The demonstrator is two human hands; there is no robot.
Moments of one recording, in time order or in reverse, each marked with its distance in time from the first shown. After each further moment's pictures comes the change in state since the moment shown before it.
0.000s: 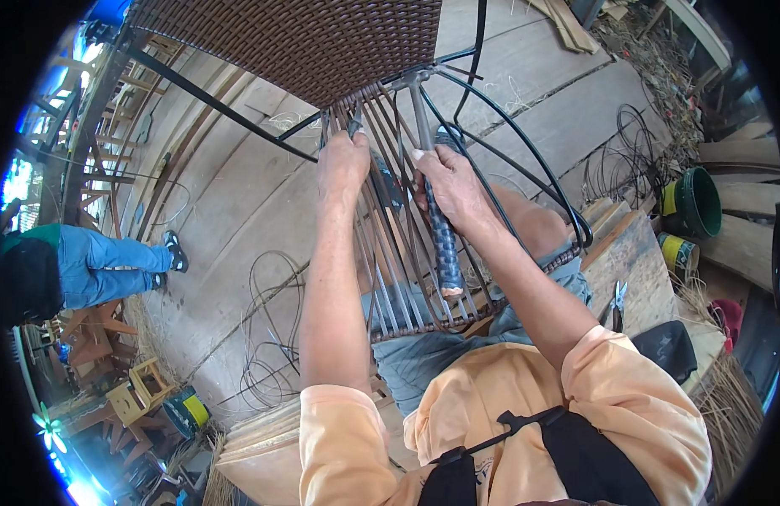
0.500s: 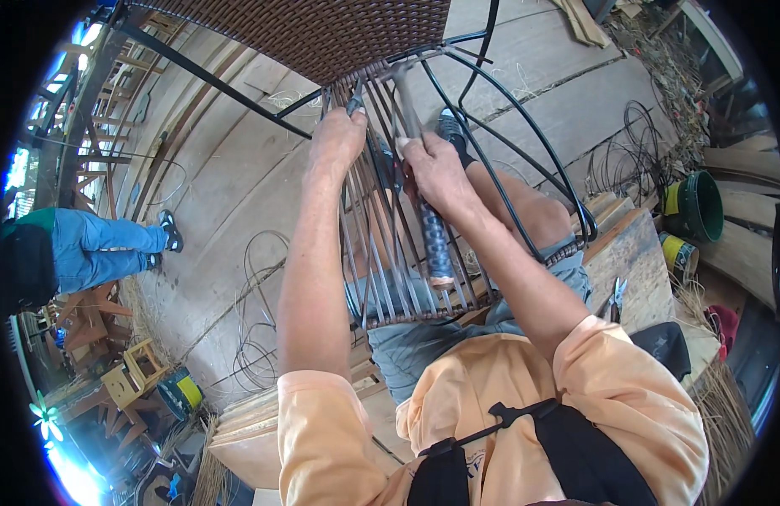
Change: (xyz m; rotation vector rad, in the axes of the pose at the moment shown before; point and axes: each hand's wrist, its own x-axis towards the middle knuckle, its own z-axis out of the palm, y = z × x) left_hand 0.016 -0.014 -0.004 0.022 -0.145 0.053; right_hand 0.007 0.012 0.020 -0.107 0.011 0.033
